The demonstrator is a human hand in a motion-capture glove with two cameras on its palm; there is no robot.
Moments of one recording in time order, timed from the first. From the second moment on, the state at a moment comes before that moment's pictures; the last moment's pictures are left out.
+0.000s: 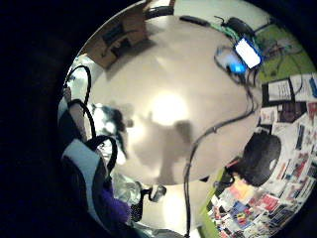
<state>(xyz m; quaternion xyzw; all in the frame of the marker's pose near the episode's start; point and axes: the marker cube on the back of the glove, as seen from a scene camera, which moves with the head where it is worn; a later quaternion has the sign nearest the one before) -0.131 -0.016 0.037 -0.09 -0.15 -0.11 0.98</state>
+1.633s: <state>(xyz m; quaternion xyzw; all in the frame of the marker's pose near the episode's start) -0.208 0.053 0.204 -0.07 -0.08 -0.20 0.98</state>
